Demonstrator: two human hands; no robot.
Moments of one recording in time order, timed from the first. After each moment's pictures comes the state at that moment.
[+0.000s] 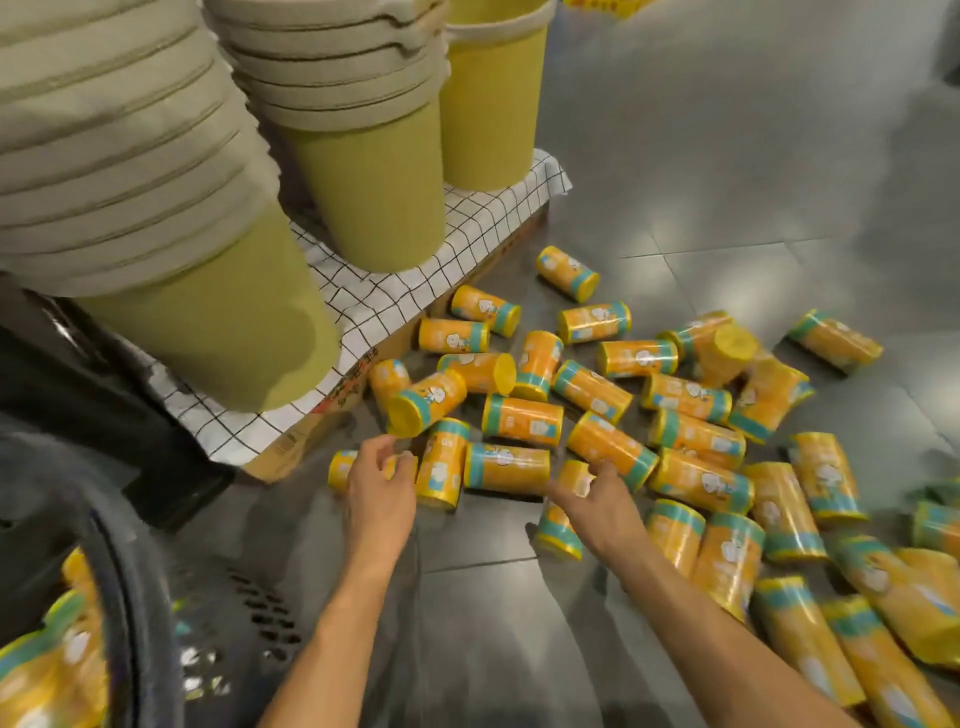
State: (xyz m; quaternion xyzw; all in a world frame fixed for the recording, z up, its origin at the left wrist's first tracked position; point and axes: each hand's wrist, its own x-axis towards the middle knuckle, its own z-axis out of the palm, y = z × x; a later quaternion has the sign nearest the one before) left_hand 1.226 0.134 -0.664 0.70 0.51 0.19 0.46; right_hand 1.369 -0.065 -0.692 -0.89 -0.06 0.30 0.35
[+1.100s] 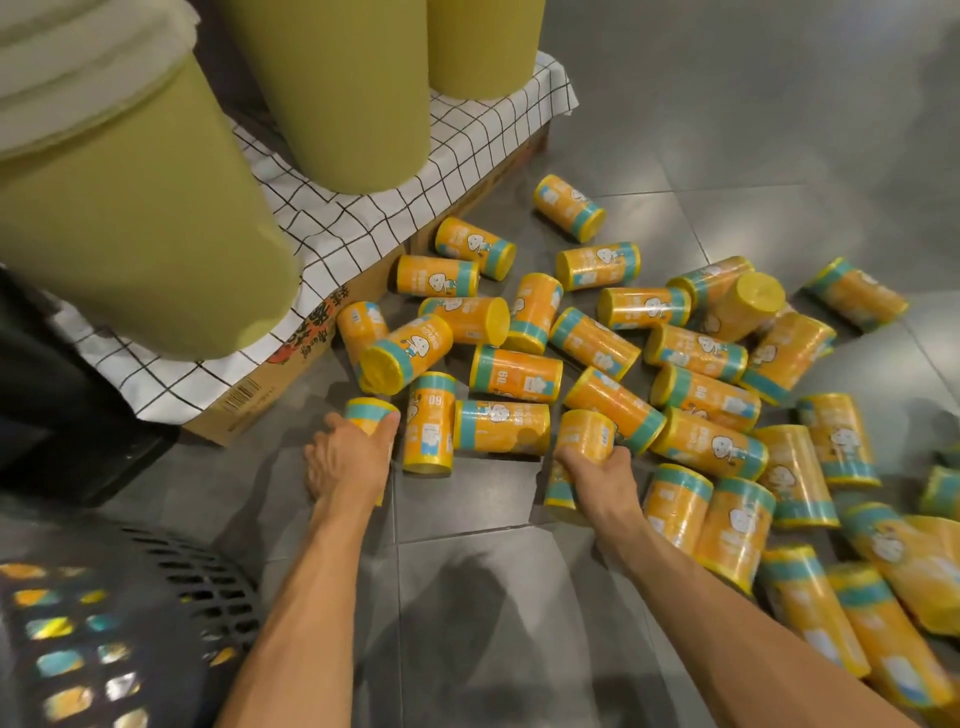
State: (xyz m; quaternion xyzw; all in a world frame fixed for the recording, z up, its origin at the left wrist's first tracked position) left_hand 1.241 0.185 -0.759 0.76 0.60 -0.05 0.25; right_hand 1.375 -0.055 -0.754 -0.83 0.14 0.30 0.45
